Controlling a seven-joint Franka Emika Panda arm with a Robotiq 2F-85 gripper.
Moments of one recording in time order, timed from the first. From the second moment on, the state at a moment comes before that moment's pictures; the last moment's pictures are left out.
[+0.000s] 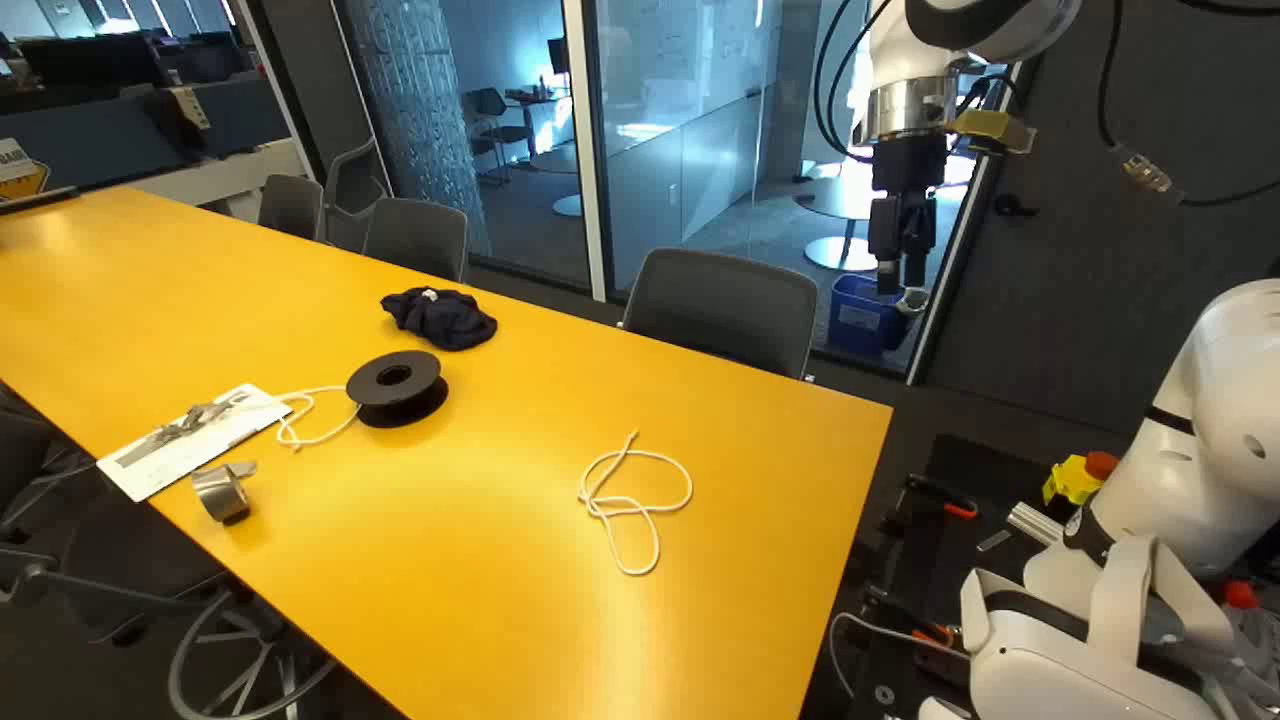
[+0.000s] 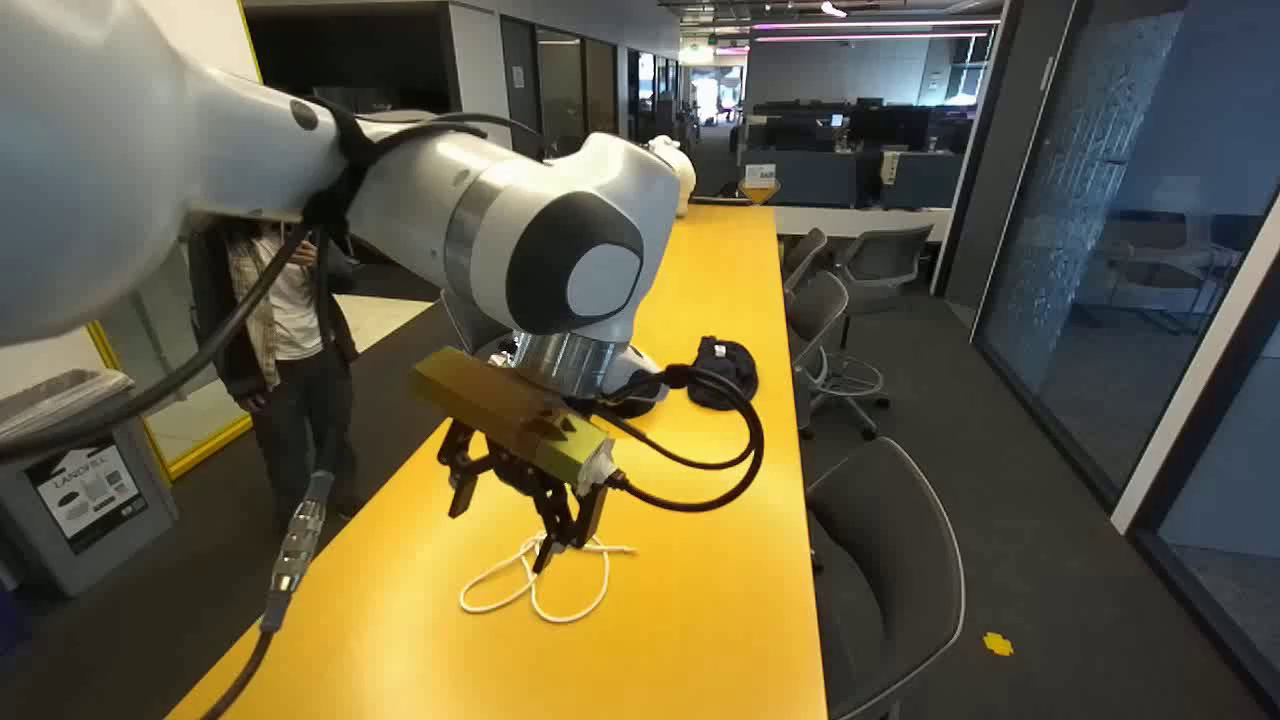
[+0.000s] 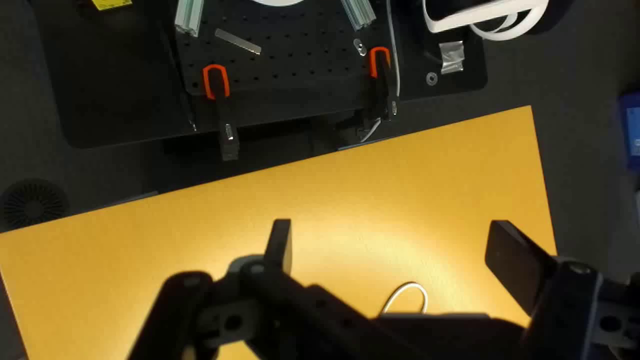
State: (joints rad) arm -0.04 -0.52 -0.23 -2.44 0.10 1.61 -0.13
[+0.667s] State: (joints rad) arm -0.05 -0.49 -0.22 -2.44 0.13 1.67 -0.13
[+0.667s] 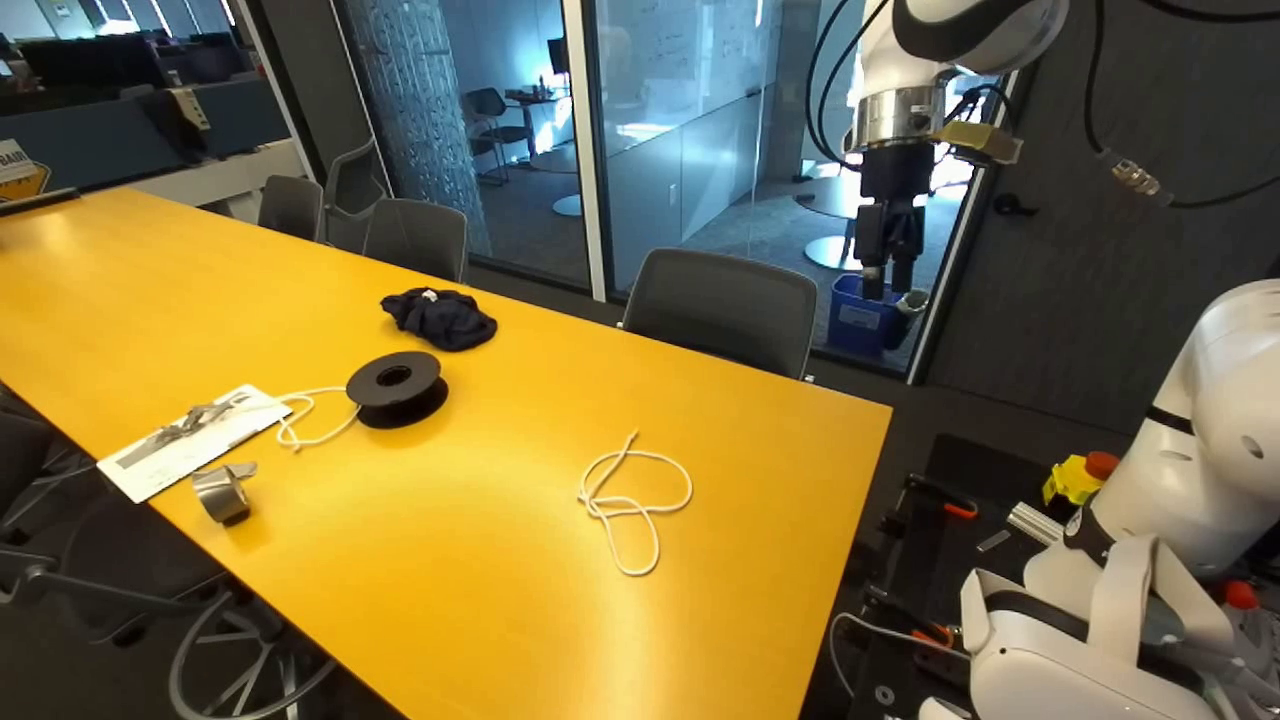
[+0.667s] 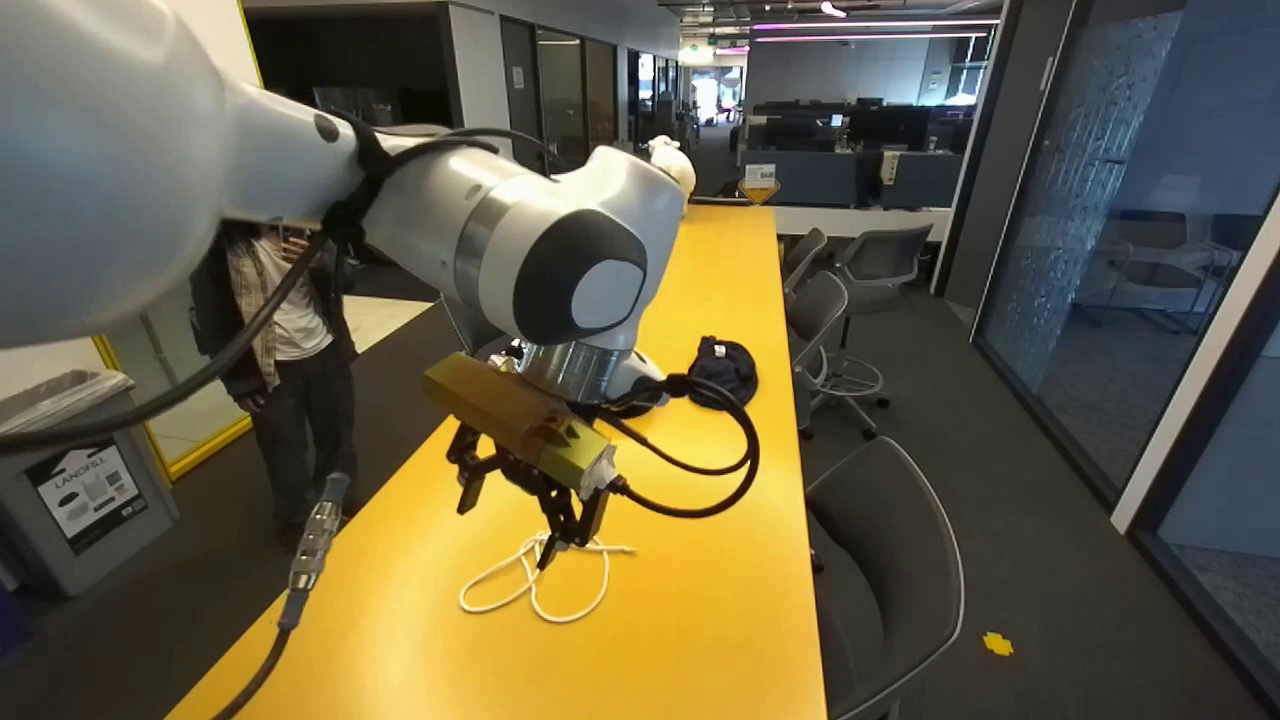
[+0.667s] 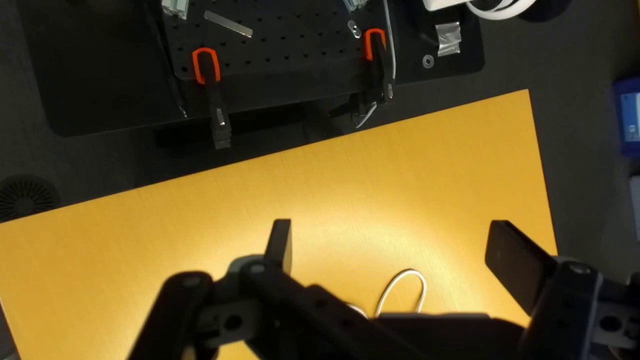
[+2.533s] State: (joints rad) arm 0.13 0.64 -0.08 -1.92 0.35 2.47 0.72
